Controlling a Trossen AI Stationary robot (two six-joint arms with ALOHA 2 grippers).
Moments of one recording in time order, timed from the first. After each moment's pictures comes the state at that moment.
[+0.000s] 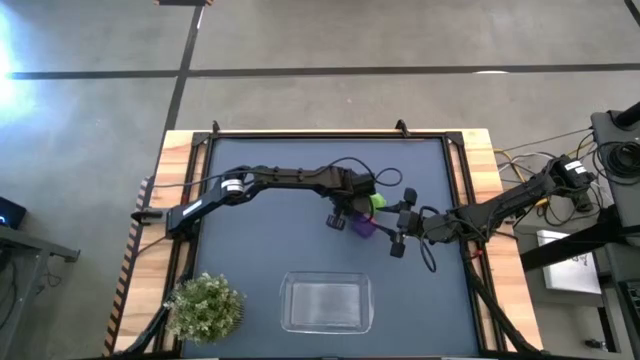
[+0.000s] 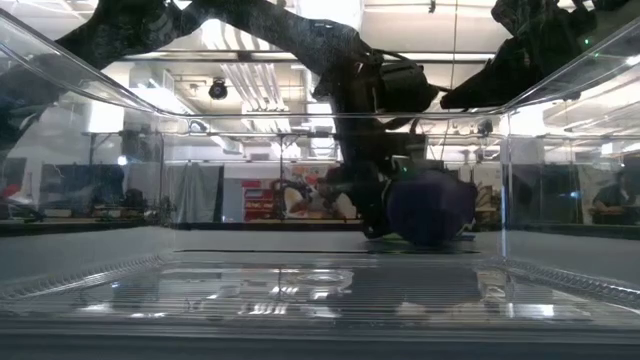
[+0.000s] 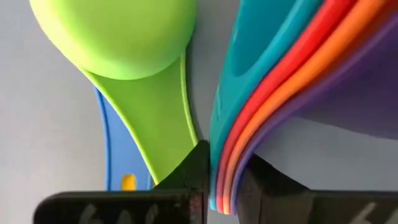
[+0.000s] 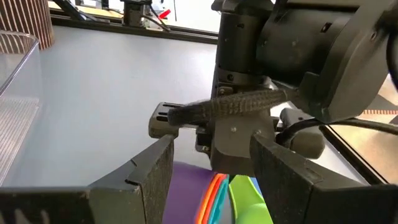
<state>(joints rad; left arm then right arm) 0.14 2.42 2.06 -0.90 -0.06 0.56 0.34 1.04 0.39 0.29 0.63 0.00</state>
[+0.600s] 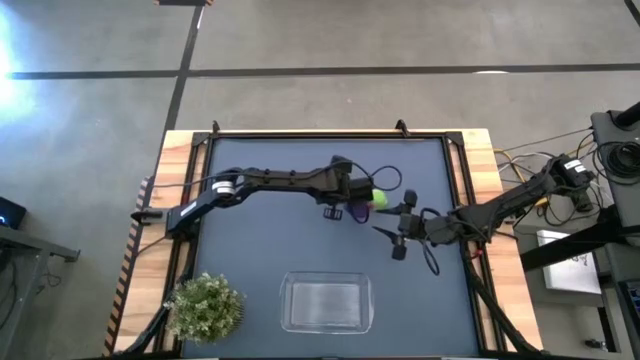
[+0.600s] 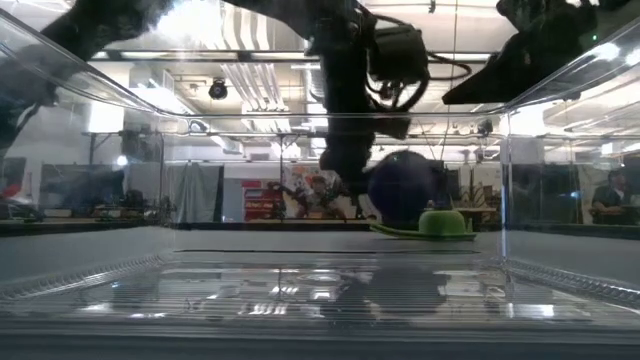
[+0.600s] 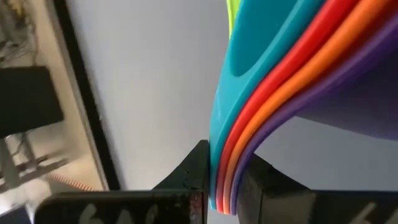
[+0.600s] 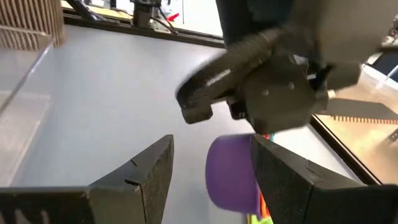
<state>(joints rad) 0.09 2.34 2.07 -1.03 -0.52 0.37 0.36 1.03 0.39 0.29 0.63 -0.03</state>
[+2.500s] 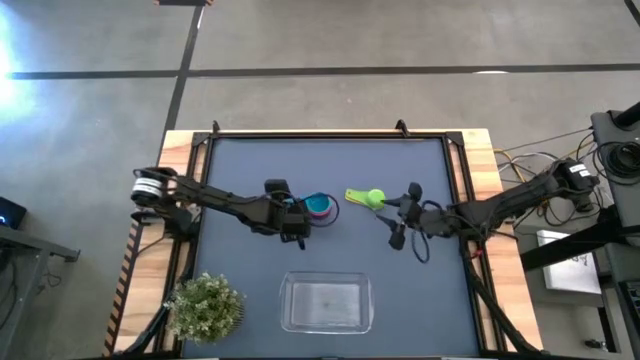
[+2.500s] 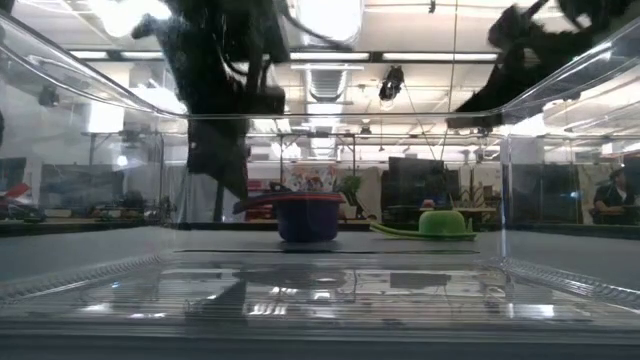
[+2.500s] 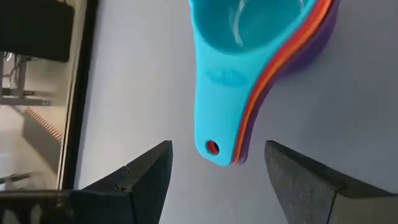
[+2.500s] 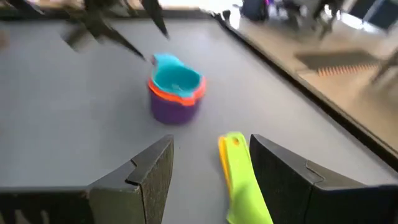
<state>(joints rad) -0.10 1.74 1.09 -0.70 -0.67 -0.20 0.27 1.00 0.37 0.21 0.65 0.16</state>
